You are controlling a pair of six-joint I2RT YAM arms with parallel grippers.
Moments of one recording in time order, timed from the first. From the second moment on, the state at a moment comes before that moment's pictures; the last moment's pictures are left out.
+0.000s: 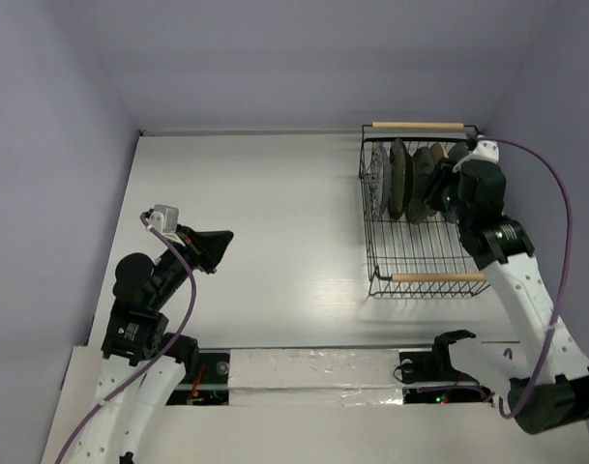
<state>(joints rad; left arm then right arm) -0.26 0.39 0.63 -0.25 0.34 -0.50 0.22 0.96 1.09 -0.48 0.19 0.41</state>
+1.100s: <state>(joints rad) -0.26 0.35 0.63 -0.26 0.33 -0.50 0.32 1.75 1.60 -0.65 0.66 0.24</state>
